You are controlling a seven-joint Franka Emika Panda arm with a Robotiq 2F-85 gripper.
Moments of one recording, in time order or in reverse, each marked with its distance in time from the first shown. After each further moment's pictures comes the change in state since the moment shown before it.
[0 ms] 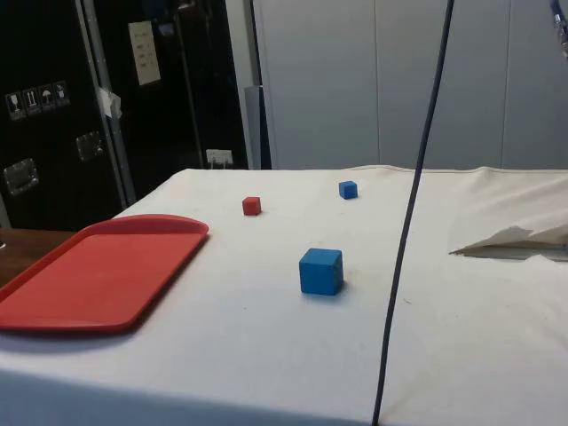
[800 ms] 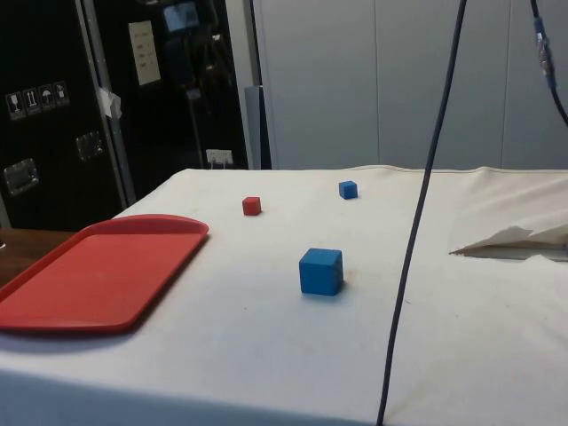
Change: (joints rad) arm 0.002 -0.011 0.030 -0.217 0.000 0.176 -0.020
